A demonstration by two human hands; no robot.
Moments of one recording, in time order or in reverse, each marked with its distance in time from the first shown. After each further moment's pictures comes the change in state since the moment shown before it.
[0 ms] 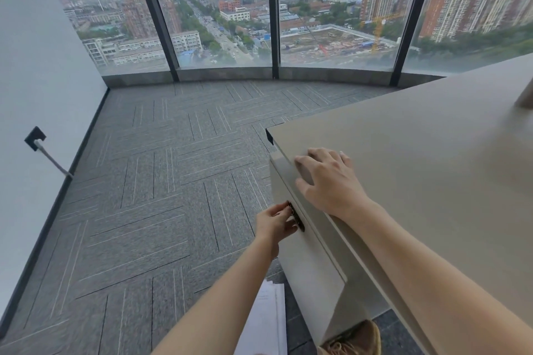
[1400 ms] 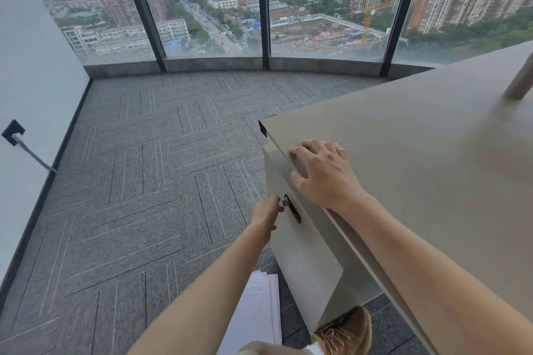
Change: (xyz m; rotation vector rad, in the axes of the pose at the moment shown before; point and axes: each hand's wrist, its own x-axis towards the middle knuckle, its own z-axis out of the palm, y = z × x) left_hand 0.015 0.015 0.000 0.422 0.061 -0.096; right_hand 0.000 -0.001 0.001 -0.034 0.006 0.011
